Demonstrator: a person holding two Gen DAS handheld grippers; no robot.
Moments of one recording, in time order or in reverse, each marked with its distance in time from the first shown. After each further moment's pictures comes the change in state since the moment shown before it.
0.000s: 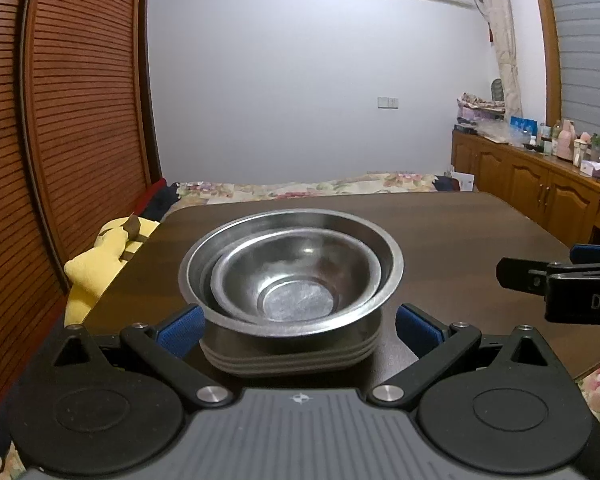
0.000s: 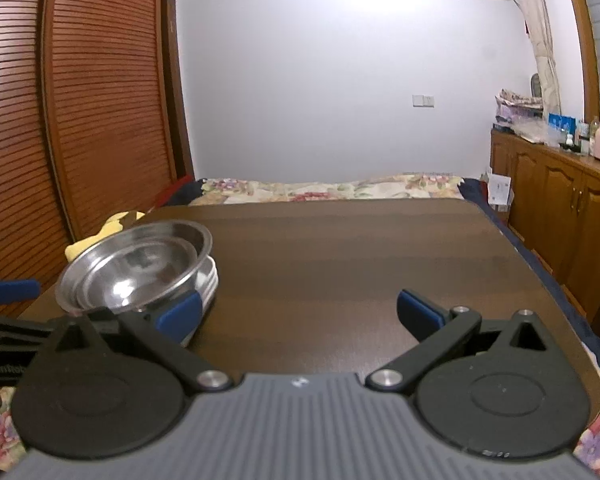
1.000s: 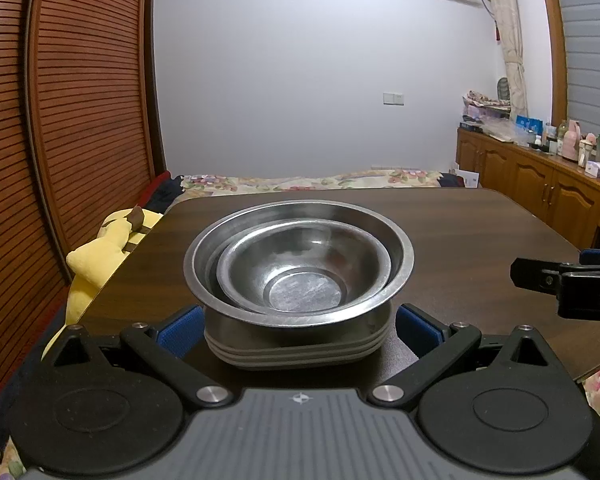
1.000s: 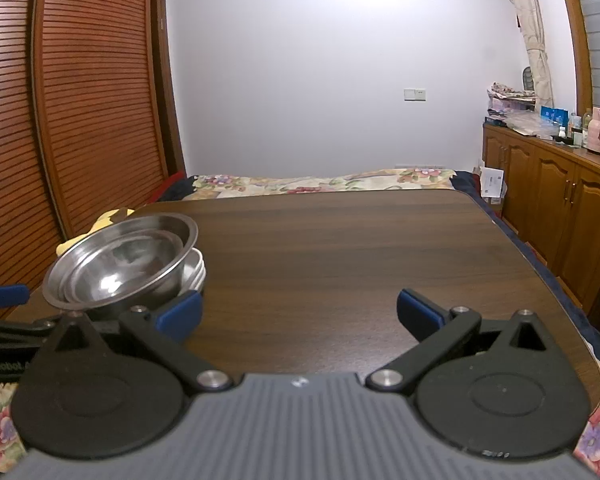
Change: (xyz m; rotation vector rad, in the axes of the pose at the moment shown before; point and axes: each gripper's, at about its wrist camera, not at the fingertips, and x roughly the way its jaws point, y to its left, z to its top) left arm 0.003 0.004 -0.005 -0.014 0.015 0.006; right arm 0.003 -0.006 -0.004 0.014 0.010 -0.017
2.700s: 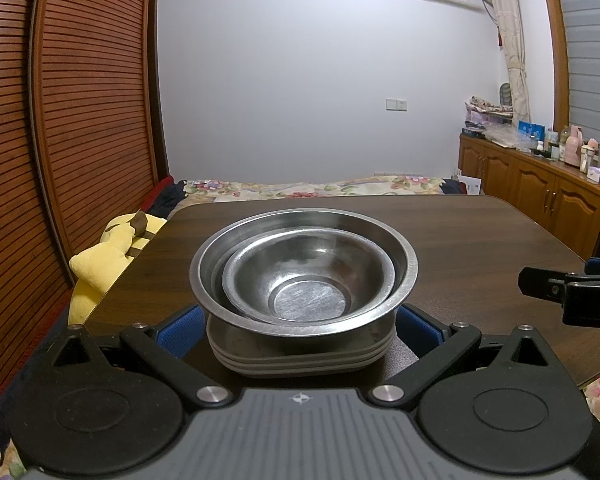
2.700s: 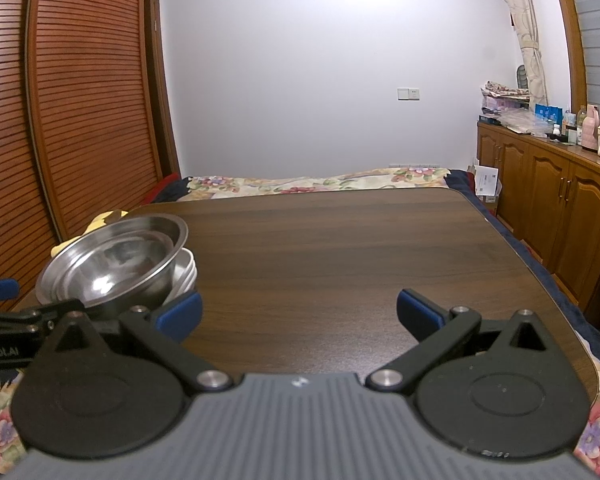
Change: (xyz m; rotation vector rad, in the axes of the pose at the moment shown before) left arm -0.002 -0.001 0.002 -0.008 -0.015 0.007; right arm 0.001 0.001 -0.003 0.009 -0.004 -0.017
